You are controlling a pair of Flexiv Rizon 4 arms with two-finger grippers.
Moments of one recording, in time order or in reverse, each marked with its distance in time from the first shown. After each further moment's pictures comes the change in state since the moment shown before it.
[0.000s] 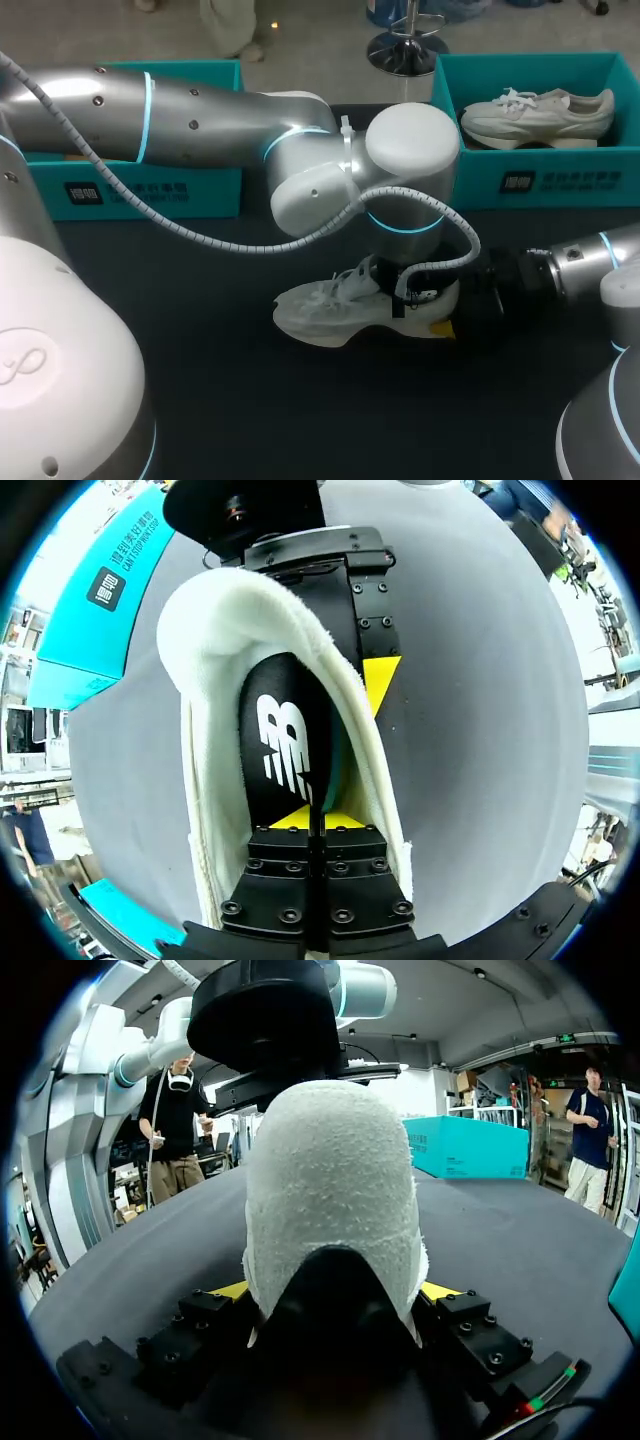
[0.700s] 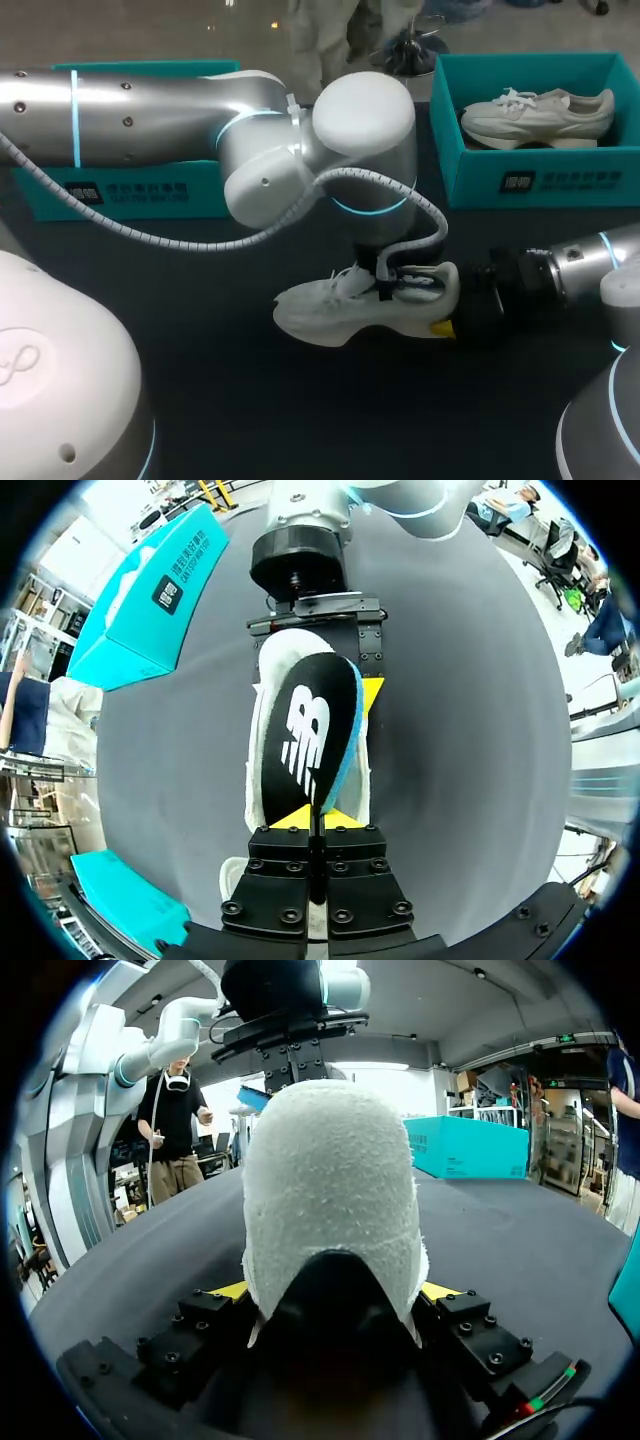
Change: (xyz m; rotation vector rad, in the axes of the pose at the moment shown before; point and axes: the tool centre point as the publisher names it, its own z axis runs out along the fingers) left arm -0.002 0.017 -0.059 0.095 -0.057 -0.091; right arm 0.000 0.000 0.000 -0.001 0.000 0.000
